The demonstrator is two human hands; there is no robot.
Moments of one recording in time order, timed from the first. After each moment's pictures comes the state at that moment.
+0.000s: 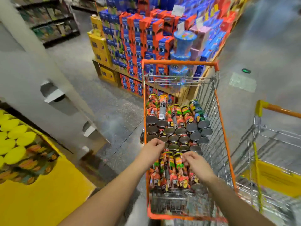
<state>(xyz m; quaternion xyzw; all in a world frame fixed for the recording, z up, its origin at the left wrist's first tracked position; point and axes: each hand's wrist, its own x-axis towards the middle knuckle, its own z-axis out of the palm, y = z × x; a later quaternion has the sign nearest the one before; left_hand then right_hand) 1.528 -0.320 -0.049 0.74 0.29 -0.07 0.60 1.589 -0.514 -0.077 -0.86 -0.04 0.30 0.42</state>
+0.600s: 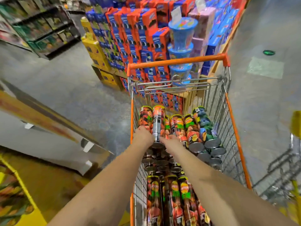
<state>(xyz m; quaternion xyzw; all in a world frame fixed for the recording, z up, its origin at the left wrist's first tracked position) 1.759 -0.244 -0.120 0.86 0.41 -0.13 0.27 1.789 -0.375 -0.140 -0.76 0.05 0.39 0.52</state>
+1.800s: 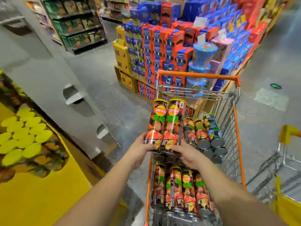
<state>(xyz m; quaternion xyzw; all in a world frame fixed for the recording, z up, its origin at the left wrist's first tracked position) 1.554 -0.259 -0.046 0.58 0.31 0.03 0.75 1.679 -0.421 -0.068 -0.64 -0.07 0.49 0.59</state>
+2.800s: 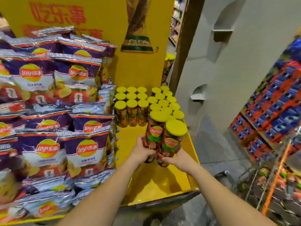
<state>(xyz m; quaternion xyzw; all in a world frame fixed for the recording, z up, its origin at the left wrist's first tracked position) 1.094 -0.082 -0.044 0.52 0.55 0.28 0.60 1.279 -0.138 -0.033 -0.67 -0.51 0.47 0.28</state>
